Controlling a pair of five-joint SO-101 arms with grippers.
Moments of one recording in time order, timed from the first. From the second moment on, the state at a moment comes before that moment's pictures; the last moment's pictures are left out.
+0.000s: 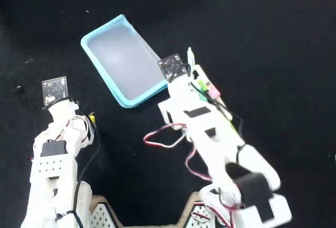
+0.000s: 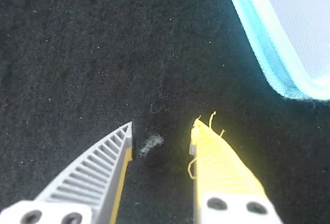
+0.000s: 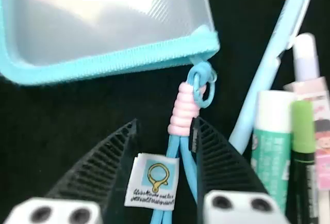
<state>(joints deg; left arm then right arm) -14.1 -56.7 78.5 38.5 2.5 -19.3 -13.0 57.3 21.3 4.1</state>
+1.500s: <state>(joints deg) -14.1 -56.7 78.5 38.5 2.5 -17.6 6.2 28.4 51.2 5.2</state>
